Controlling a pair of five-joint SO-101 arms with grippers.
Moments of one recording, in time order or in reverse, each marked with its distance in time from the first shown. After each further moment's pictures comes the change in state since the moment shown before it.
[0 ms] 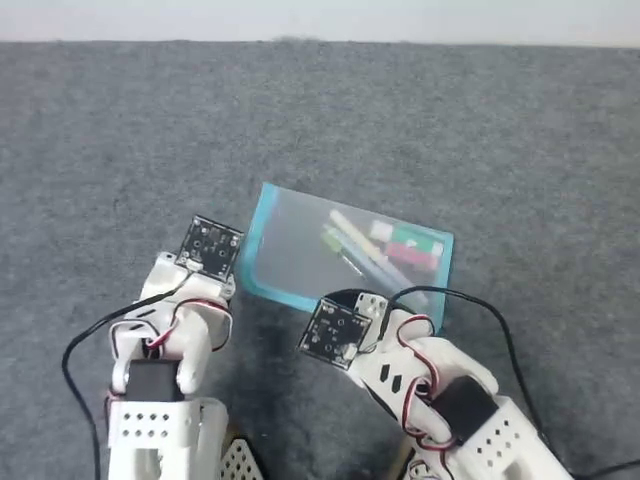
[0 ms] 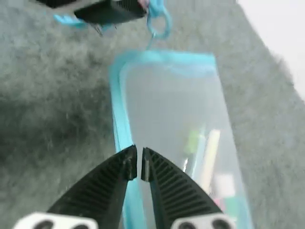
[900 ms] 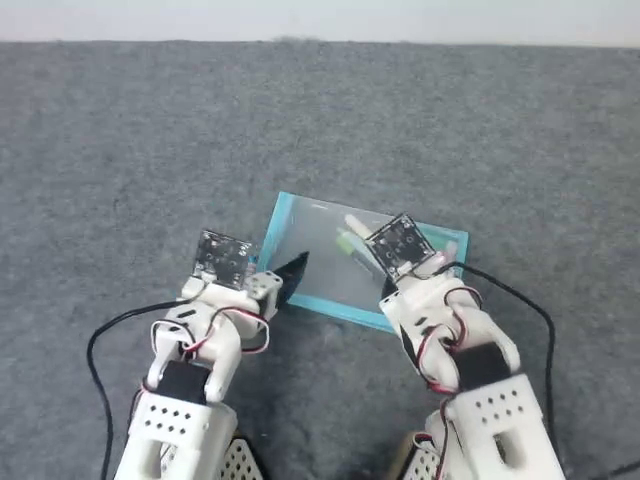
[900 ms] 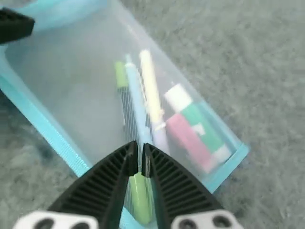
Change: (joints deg) left arm 11.2 -0.1 14.2 -23.7 19.3; right arm 24.0 10.6 -3.5 1.1 -8.4
